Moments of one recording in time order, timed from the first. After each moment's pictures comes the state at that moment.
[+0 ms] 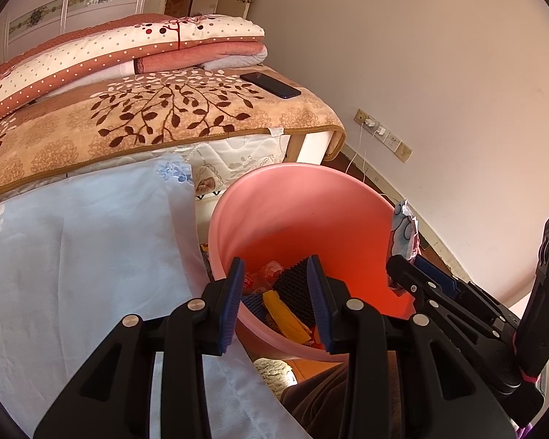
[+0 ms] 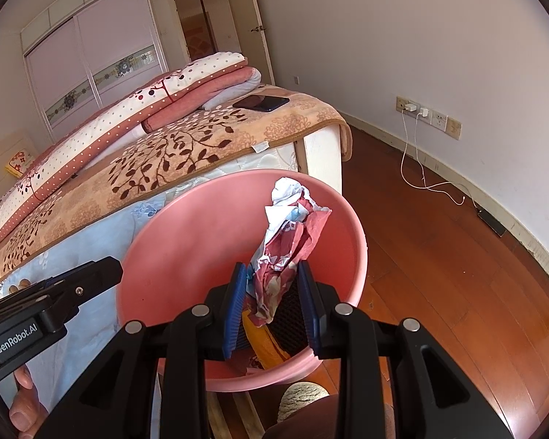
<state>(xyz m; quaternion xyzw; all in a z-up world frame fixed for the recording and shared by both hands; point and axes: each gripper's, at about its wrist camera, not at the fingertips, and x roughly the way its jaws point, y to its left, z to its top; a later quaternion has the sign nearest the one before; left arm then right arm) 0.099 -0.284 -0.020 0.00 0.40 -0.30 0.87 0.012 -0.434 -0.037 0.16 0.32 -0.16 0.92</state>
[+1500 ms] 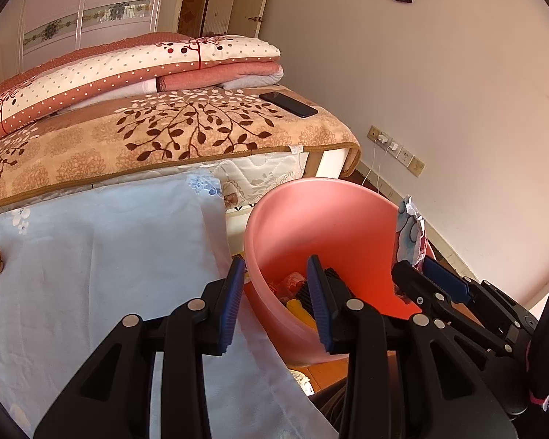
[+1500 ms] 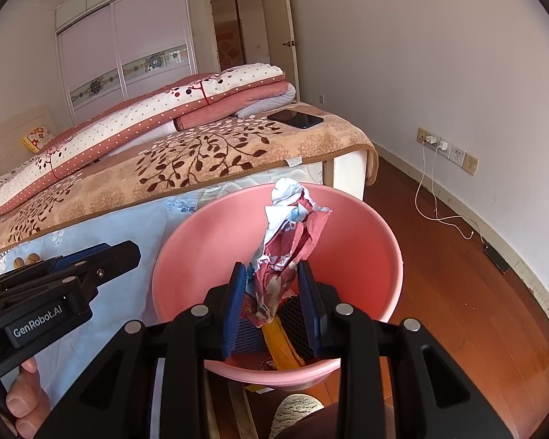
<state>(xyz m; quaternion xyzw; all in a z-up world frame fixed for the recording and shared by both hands) 0.088 -0.259 -0.015 0.01 0.36 -0.28 0.89 0.011 -0.396 -0.024 0.09 0.30 -0.13 0.94</state>
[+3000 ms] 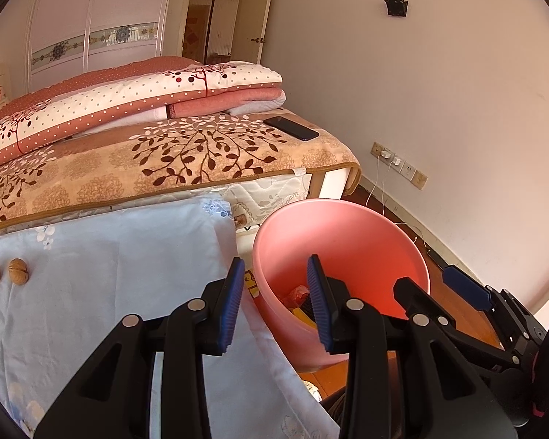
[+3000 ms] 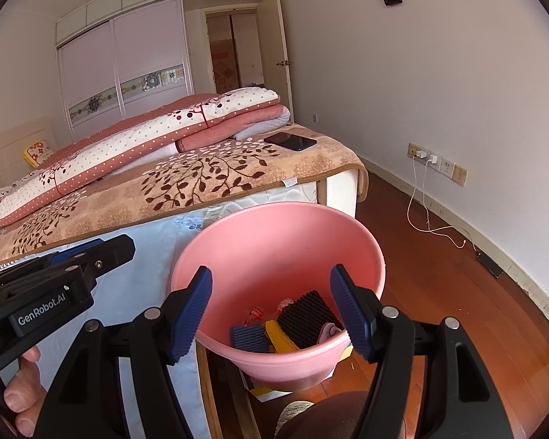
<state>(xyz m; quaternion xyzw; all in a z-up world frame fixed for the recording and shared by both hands) 0.063 -0.247 0.011 0.02 0.32 -0.26 0.91 -0.023 -0.384 -0.001 0.10 0.26 -0.14 0.95</state>
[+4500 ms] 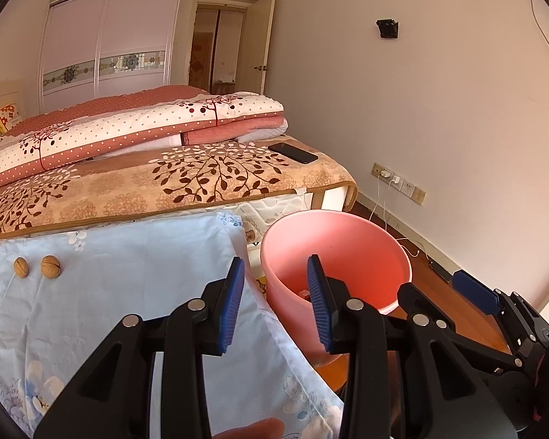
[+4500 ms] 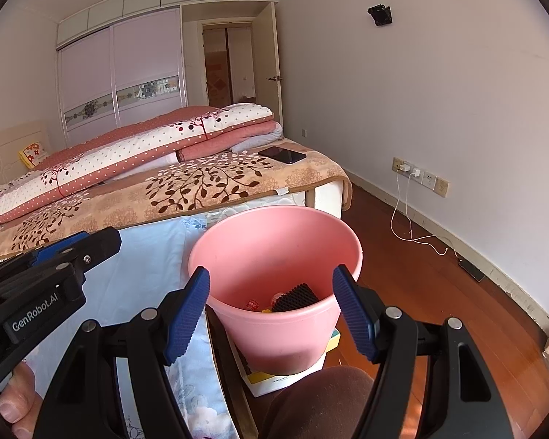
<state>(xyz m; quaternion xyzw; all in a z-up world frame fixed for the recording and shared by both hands) 0.002 -0.215 0.030 0.02 0.26 -0.26 0.93 -0.079 -0.347 0.014 0.08 0.24 -0.17 0.95</state>
